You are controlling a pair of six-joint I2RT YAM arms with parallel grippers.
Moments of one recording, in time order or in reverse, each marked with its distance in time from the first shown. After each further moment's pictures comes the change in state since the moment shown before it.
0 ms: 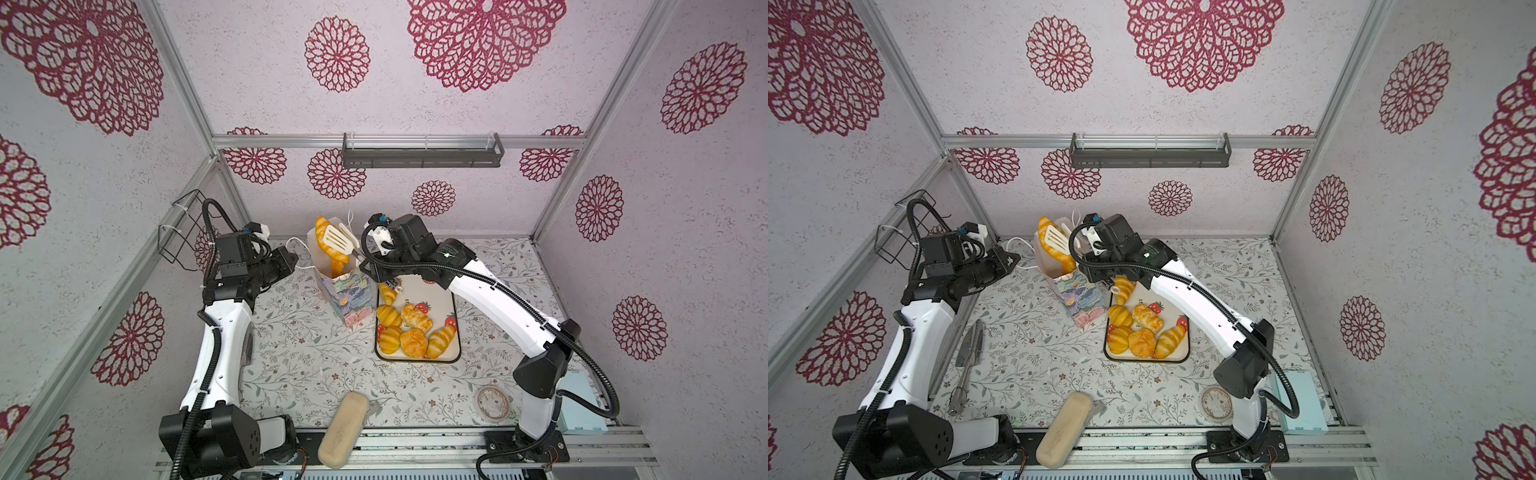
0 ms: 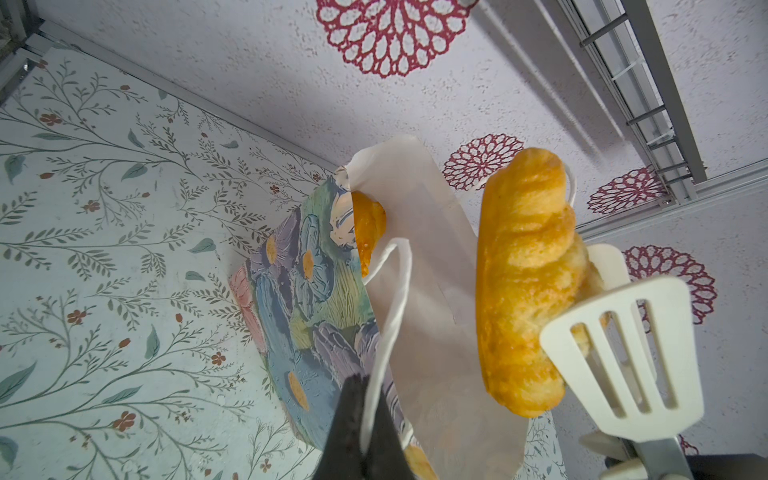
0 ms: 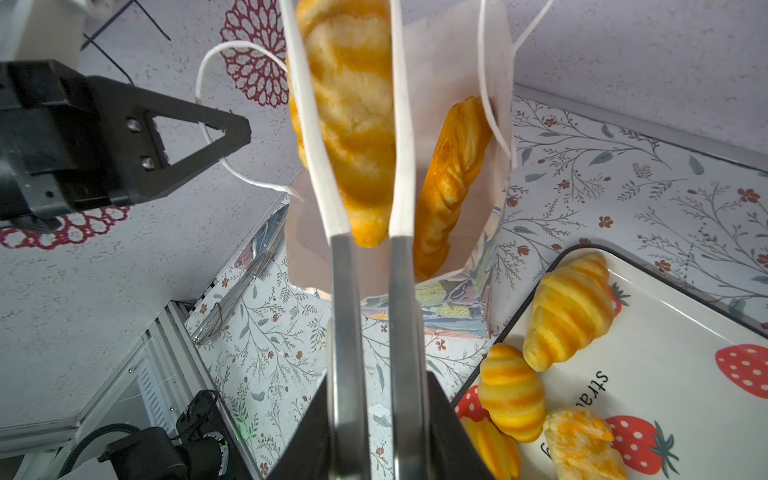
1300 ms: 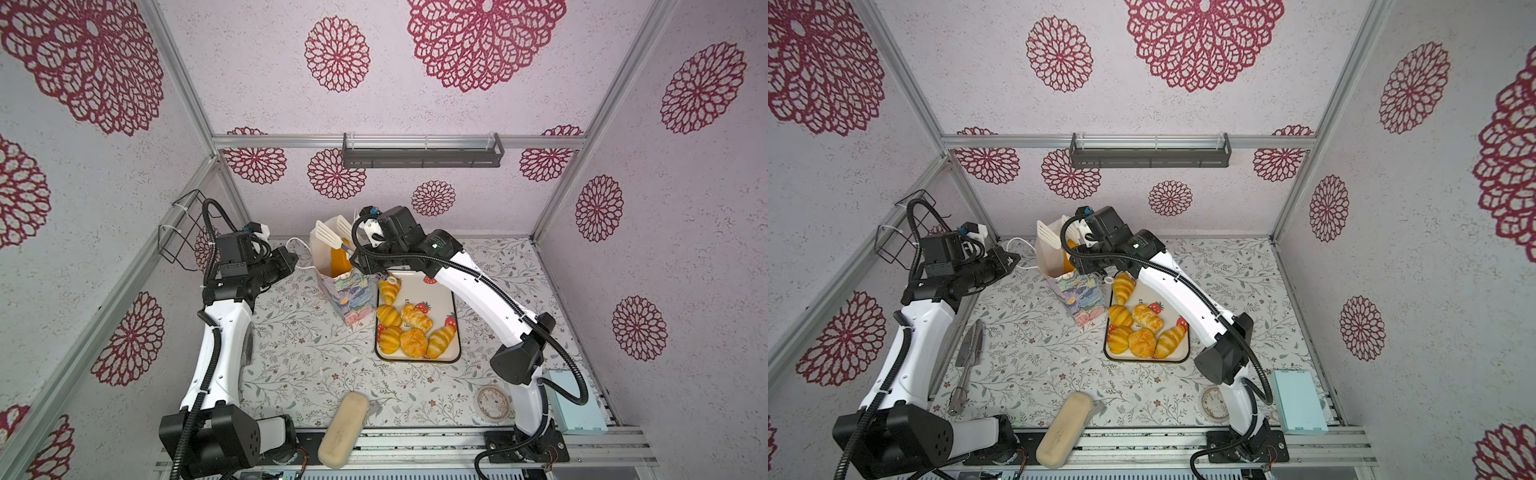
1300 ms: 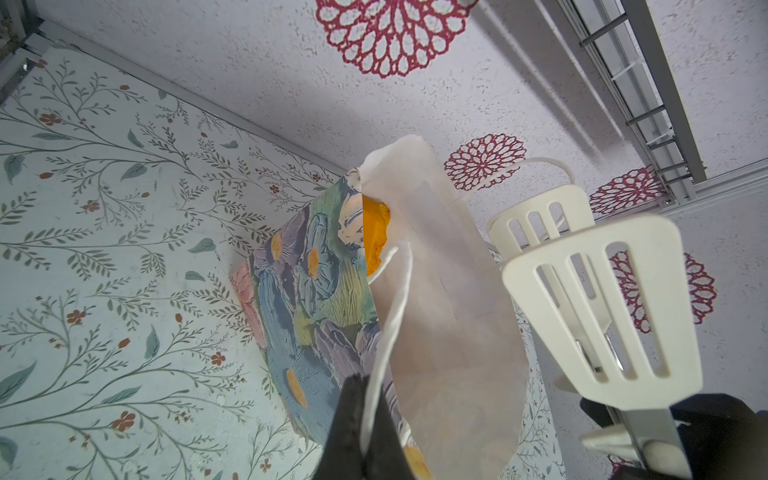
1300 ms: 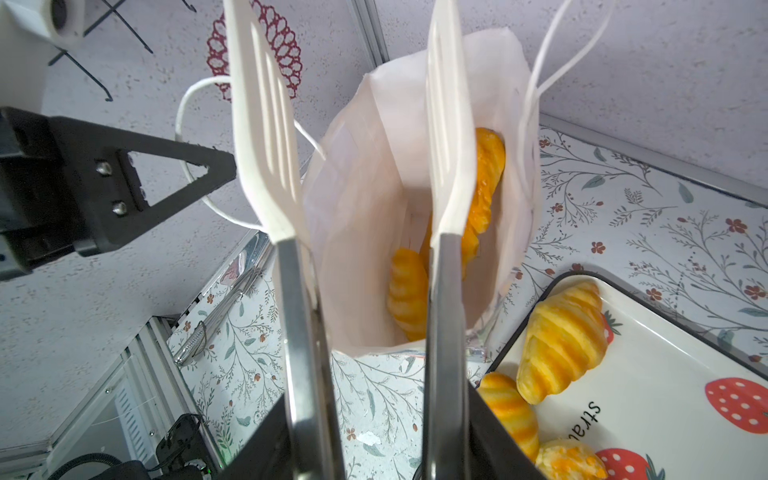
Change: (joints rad) left arm 0.000 0.000 0.000 0.000 0.001 0.000; right arm -0.002 0.156 0.249 -0.098 0.029 -0.024
